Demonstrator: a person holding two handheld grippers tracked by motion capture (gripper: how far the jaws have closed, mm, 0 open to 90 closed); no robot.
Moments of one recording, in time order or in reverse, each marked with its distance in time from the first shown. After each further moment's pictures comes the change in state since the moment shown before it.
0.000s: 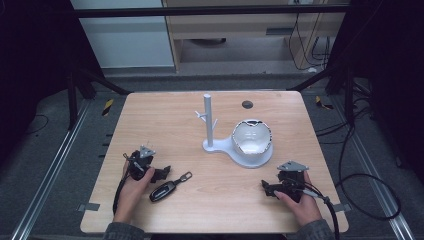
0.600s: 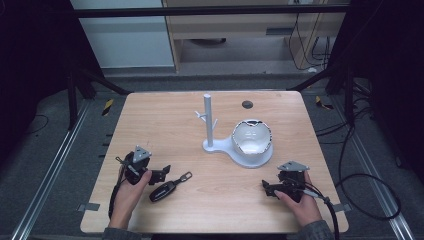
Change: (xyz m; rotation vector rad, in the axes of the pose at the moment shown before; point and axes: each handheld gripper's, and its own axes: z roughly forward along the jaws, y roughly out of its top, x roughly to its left) left arm -0.027 0.017 -0.047 -0.120 -0.031 0.011; right arm -0.002 0.000 0.000 -0.001 -0.008 0.006
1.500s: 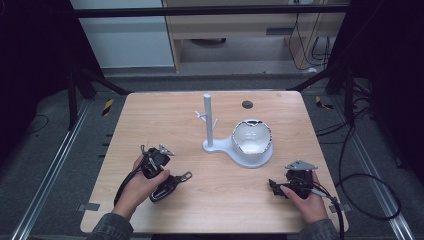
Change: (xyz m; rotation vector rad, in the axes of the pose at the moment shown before) left arm -0.043 0.043 0.010 0.421 -0.082 0.138; right arm -0.021 -0.005 -0.005 0.000 0.008 -0.008
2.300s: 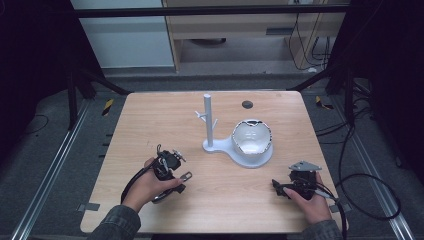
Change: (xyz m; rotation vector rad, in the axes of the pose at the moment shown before) left arm -0.016 0.013 0.018 0.202 -0.041 0.104; right arm -0.007 -0.004 -0.004 -0.001 -0.017 0.016
